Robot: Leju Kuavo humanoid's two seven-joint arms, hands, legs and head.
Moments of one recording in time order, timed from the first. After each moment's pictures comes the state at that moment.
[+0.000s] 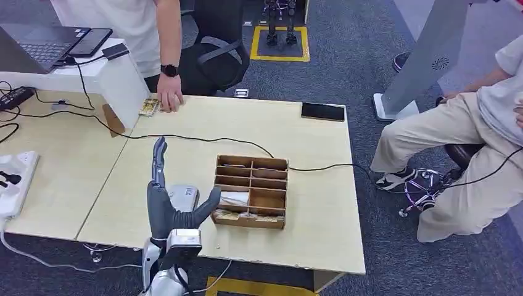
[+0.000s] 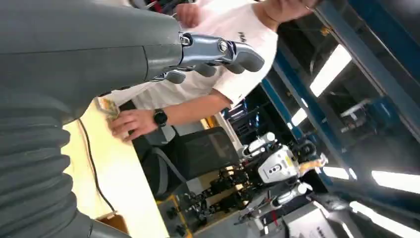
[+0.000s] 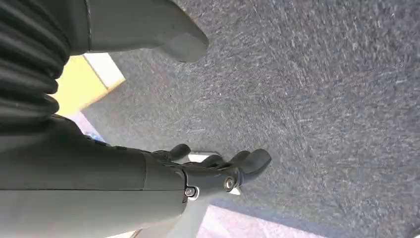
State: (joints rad) left arm 0.00 -0.09 -0.43 -1.66 -0.55 0.68 -0.44; right arm -0.04 0.29 -1.42 -0.52 1.47 -0.53 0.02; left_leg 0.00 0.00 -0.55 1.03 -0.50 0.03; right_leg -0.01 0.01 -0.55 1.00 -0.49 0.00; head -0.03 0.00
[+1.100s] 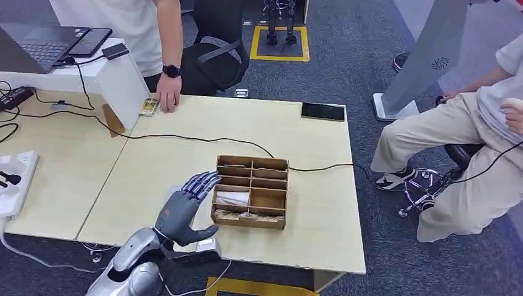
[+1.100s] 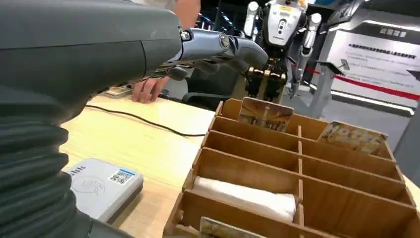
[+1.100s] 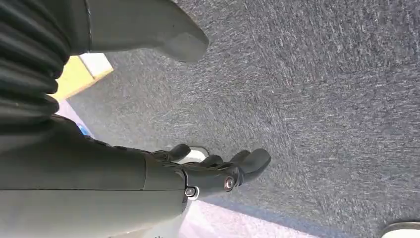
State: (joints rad) left arm -0.09 0.24 -0.49 -1.51 -0.82 0.22 -0.29; right arm -0.05 0.22 -1.41 -0.43 1.50 -0.54 -0.01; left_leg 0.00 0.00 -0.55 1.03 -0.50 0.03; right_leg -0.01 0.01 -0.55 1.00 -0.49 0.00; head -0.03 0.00
